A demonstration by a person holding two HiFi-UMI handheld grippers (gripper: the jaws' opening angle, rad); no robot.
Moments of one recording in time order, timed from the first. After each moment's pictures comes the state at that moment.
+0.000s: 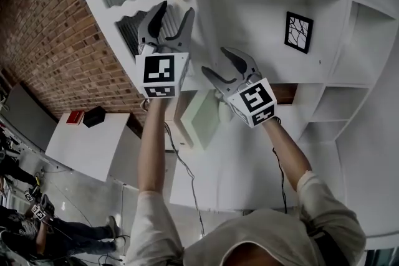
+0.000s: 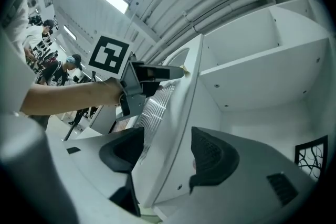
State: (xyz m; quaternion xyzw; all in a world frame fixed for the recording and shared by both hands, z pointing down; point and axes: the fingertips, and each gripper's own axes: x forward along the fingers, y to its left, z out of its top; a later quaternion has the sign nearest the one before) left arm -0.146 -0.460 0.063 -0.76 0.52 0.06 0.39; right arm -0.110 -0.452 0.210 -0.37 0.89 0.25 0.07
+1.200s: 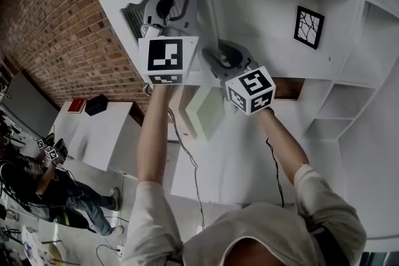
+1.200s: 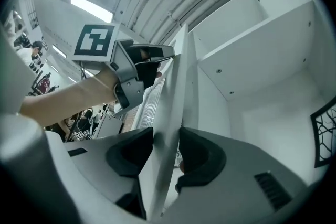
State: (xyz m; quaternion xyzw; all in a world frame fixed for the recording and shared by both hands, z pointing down) left arm -0.142 -0.442 0.036 -0.74 0.51 0.08 0.43; right arm -0.138 -0.473 0.213 -0.35 0.91 0.17 0.12
